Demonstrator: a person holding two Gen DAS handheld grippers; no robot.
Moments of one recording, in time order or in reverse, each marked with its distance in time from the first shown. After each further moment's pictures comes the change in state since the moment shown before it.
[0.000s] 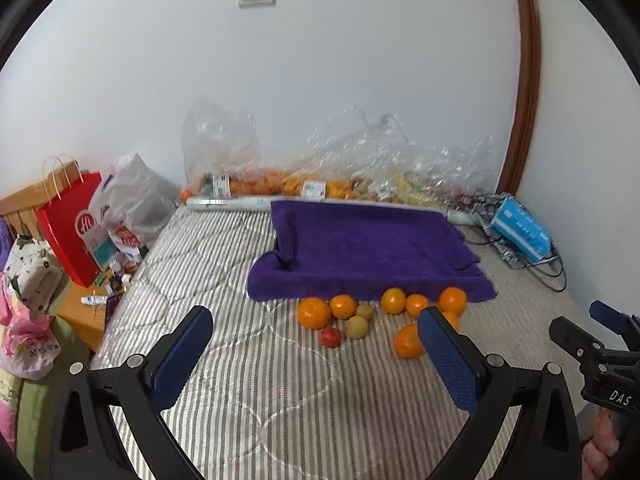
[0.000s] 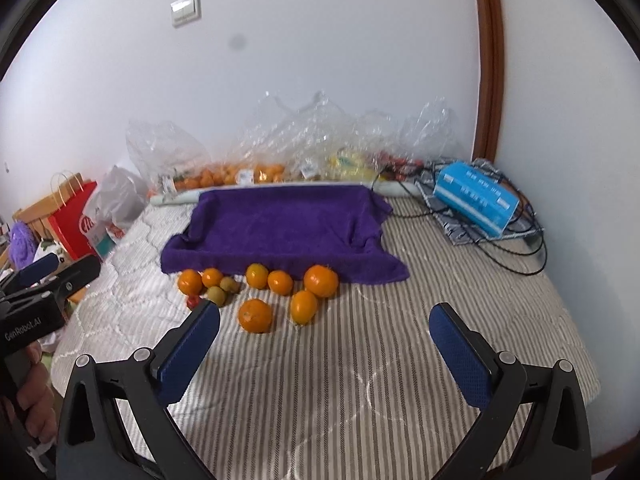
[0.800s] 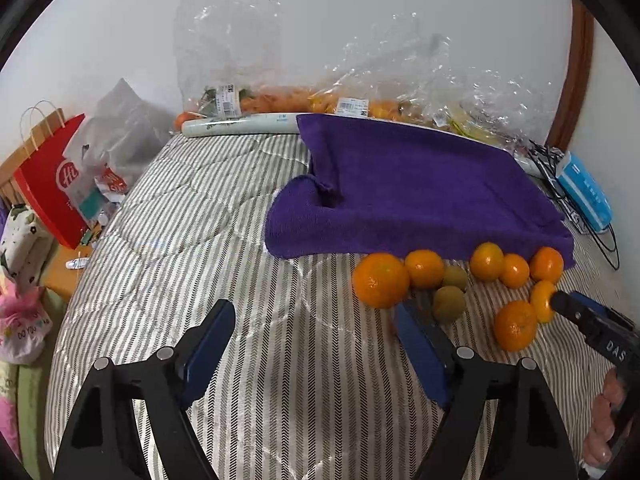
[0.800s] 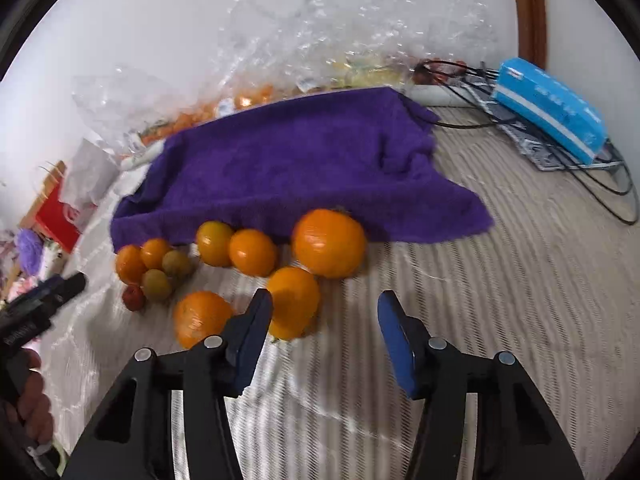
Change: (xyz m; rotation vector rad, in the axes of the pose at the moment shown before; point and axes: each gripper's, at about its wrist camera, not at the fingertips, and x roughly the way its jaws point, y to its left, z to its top) left arm 0.120 0.032 -0.024 -0.016 0.196 0.045; right arm 0.163 -0.004 -0.021 0.097 0.197 0.127
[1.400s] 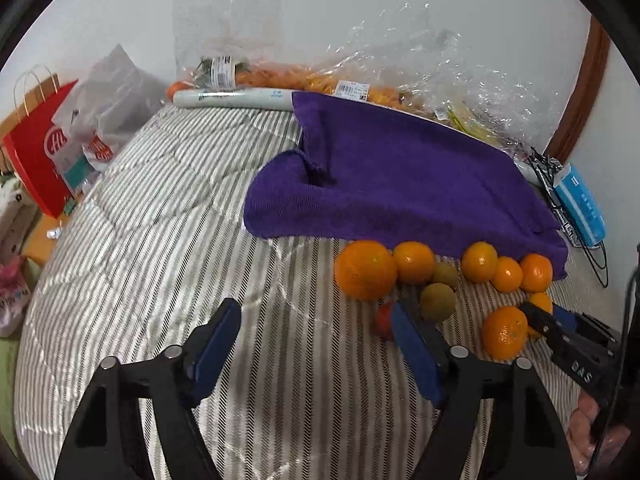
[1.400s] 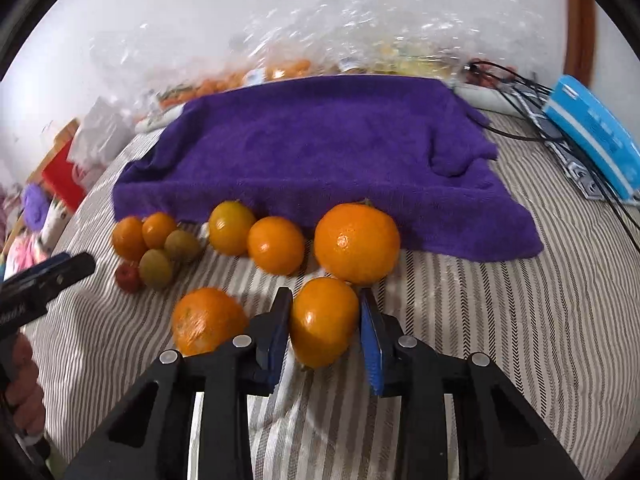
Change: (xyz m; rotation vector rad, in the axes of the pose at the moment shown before) left arm 0.016 -0.003 -0.003 -0.094 0.062 -0.058; right arm 0.027 0.016 0.004 -0.154 0.066 0.024
